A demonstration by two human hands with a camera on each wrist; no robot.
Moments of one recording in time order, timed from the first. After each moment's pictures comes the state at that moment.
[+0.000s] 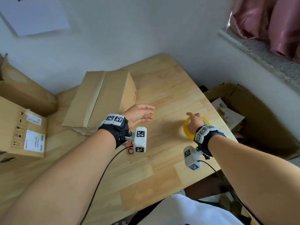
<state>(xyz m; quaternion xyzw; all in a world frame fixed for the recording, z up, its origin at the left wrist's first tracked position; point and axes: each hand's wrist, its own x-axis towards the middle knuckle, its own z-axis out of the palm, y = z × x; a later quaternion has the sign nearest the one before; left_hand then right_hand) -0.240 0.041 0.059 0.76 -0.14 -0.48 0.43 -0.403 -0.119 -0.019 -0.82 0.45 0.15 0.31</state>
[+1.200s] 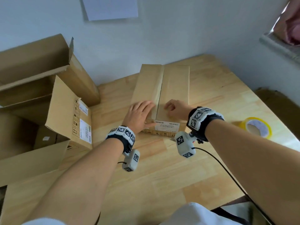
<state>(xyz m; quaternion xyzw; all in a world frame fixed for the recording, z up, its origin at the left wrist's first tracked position) -0.070 0.277 0.013 0.84 -0.55 0.00 0.02 -0.180 0.106 0.056 -0.87 0.28 0.11 0.39</state>
